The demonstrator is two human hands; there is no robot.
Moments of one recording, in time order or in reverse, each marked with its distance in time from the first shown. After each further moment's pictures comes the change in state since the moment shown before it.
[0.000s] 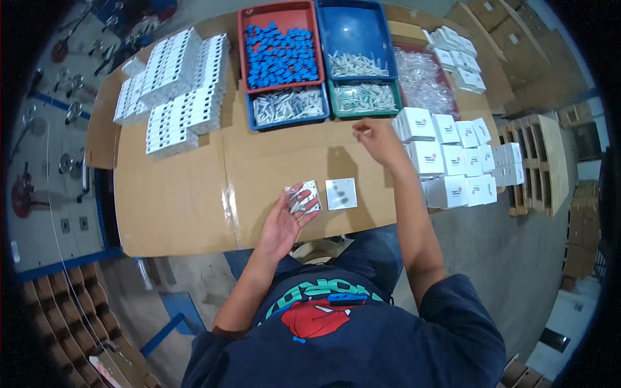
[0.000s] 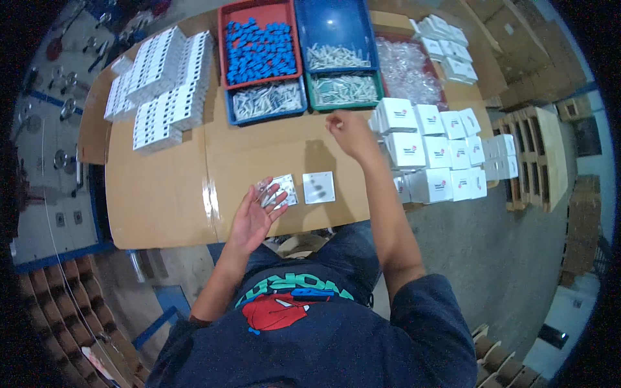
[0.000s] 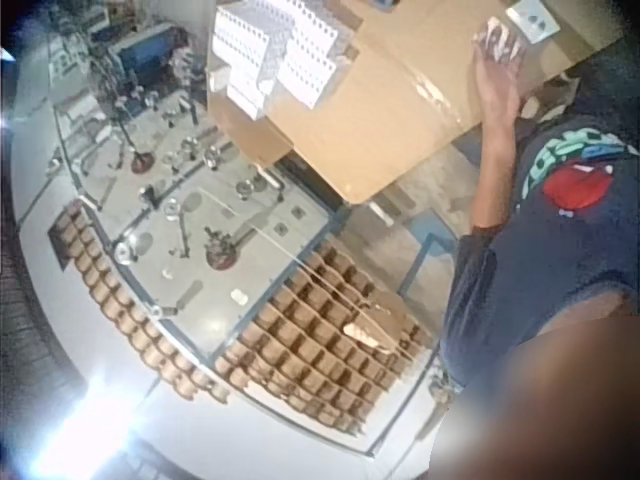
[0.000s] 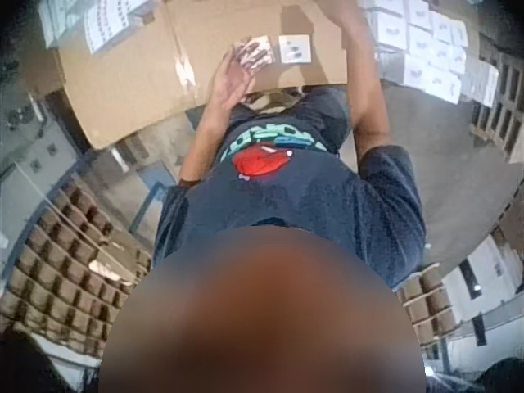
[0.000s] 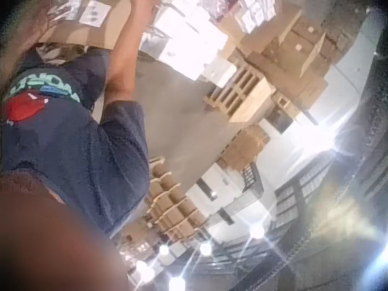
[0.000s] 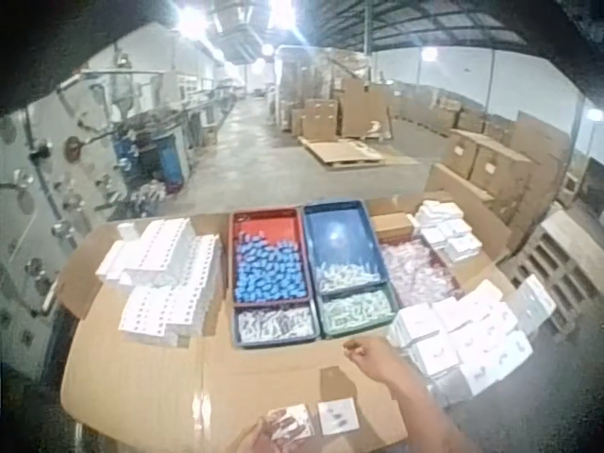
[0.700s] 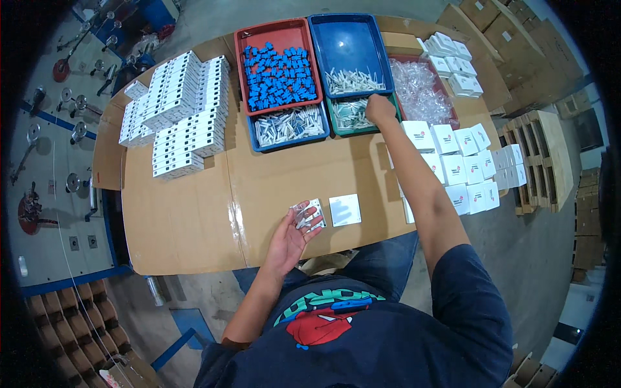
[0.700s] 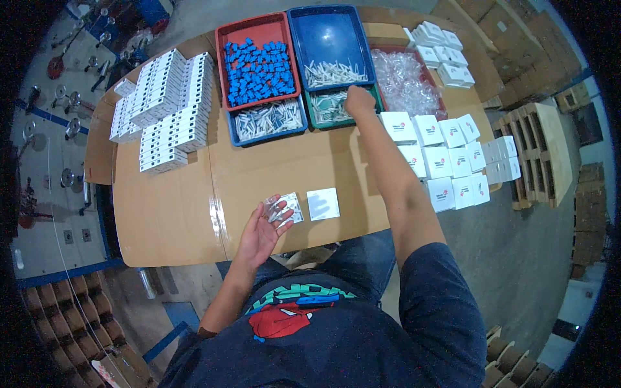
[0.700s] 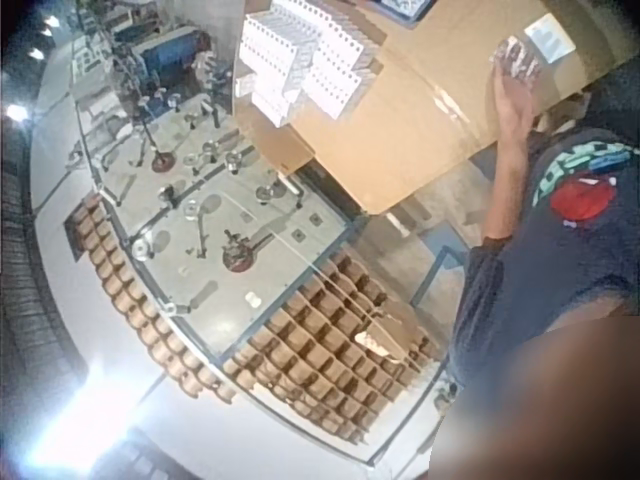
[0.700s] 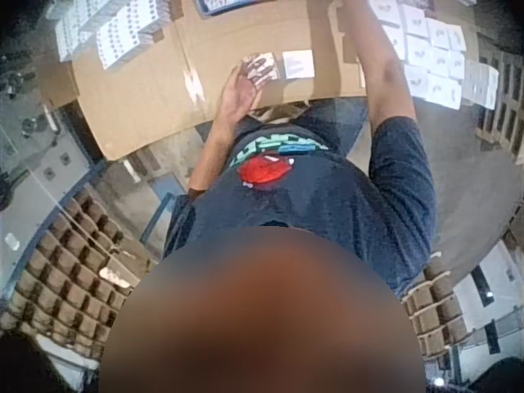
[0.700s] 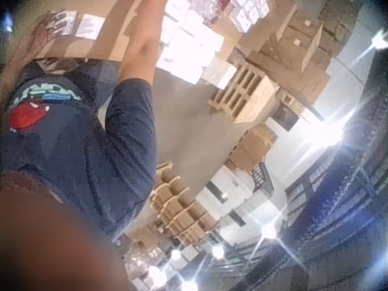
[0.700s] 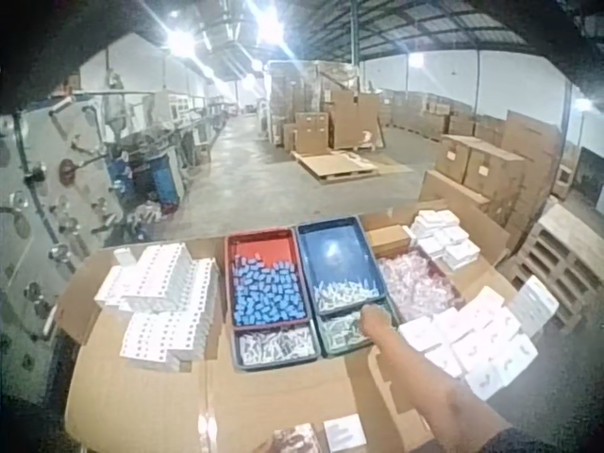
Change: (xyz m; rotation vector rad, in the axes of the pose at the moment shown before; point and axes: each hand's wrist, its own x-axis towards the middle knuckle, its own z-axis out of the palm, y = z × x) left_hand 0.013 0.004 0.006 0.059 0.020 -0.025; right_hand 0.166 0.090 -0.014 -0.706 0.258 0.186
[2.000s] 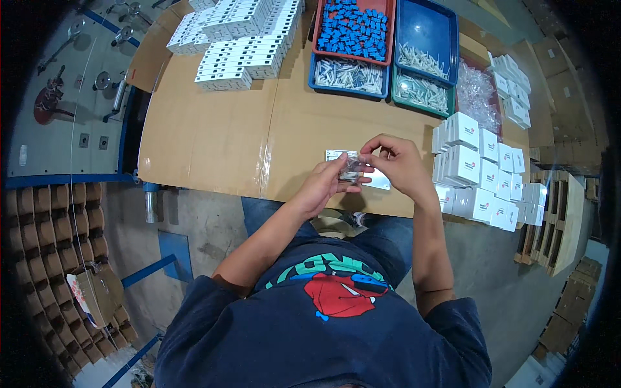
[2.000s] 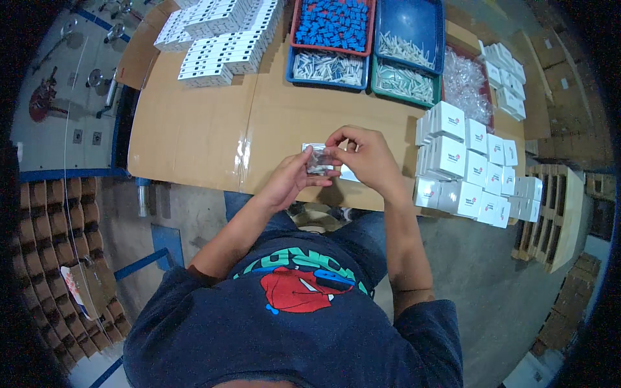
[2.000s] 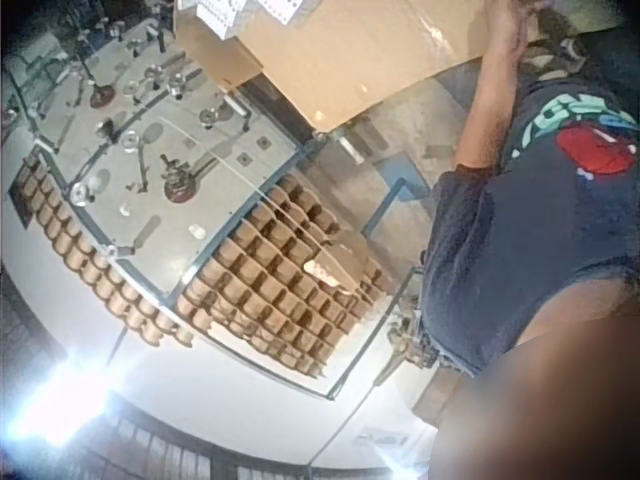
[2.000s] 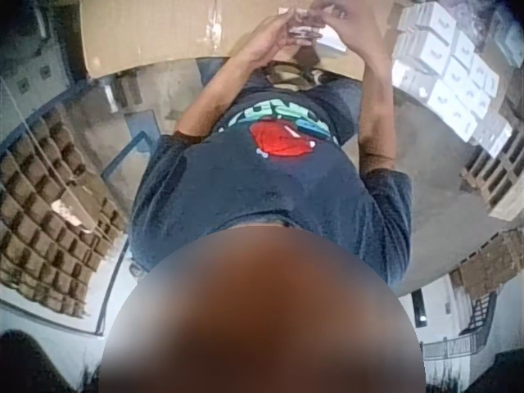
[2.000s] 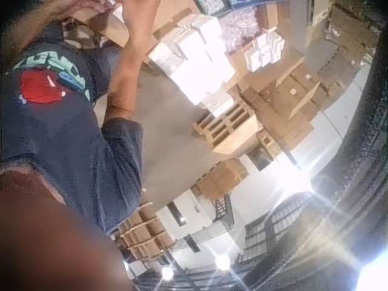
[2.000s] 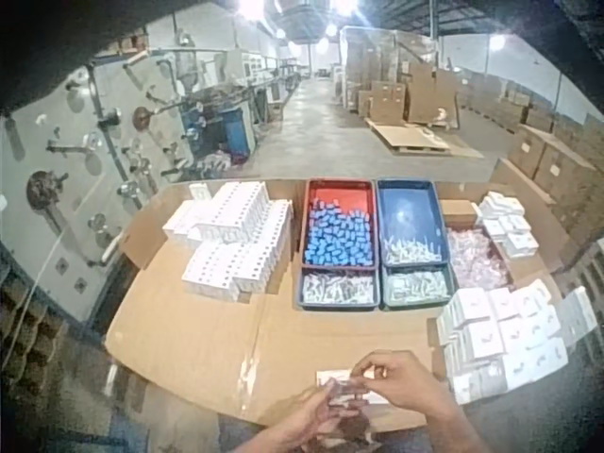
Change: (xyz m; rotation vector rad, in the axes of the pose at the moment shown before) left_hand -0.020 0.001 0.026 0.236 -0.035 0.044; right_hand -0.268 -0.101 -0.140 0.929 -0.570 -0.417
